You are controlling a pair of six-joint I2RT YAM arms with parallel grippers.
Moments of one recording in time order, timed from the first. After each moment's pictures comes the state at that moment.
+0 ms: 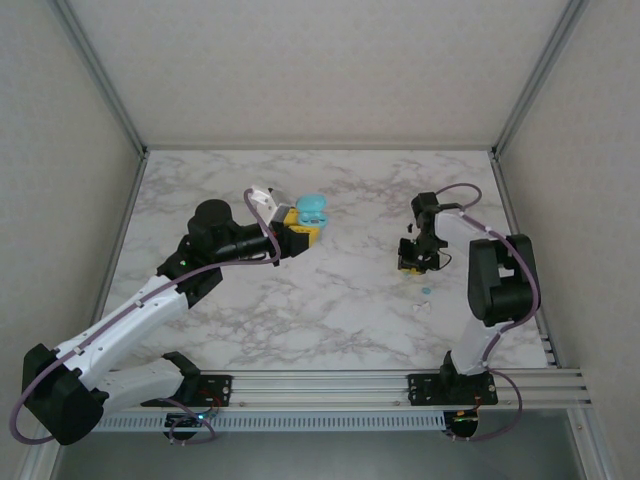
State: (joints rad) left arm -0.65 1.08 0.88 0.09 0.55 -0.14; right arm 0.19 1.76 1.11 -0.85 -0.21 0.30
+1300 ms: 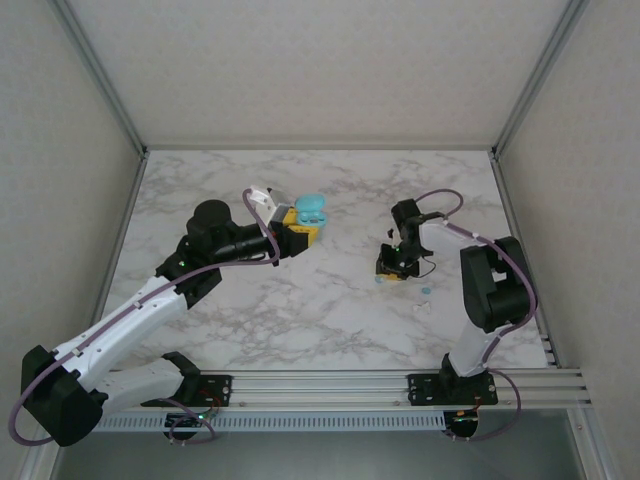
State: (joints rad) left arm -0.65 1.07 0.88 0.09 0.54 -0.14; right arm 0.32 1.74 1.04 -0.75 -0.28 0.41
